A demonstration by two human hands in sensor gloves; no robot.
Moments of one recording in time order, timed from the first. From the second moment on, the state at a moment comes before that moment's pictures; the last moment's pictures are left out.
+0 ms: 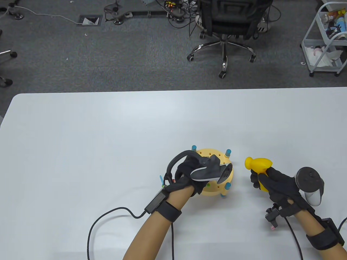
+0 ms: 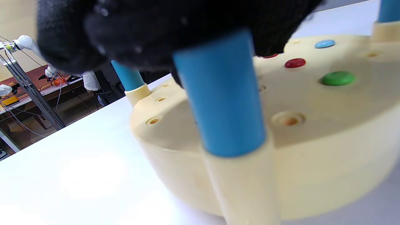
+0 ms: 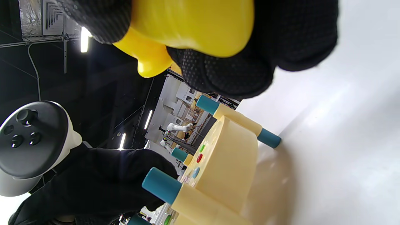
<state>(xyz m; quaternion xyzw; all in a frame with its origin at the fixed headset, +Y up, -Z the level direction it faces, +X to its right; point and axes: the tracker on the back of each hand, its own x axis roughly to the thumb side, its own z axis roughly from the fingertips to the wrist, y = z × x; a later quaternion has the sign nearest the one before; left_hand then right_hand) 0.058 -0.692 -0.291 -0.07 -0.30 -0.19 0.93 0.314 -0.736 -0.240 0.11 0.01 0.84 0.53</state>
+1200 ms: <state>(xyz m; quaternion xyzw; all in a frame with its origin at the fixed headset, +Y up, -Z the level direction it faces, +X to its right) -0.041 -0.725 -0.255 0.03 -0.23 0.12 0.97 0.245 -0.676 -0.247 0.23 -0.05 0.93 0.28</state>
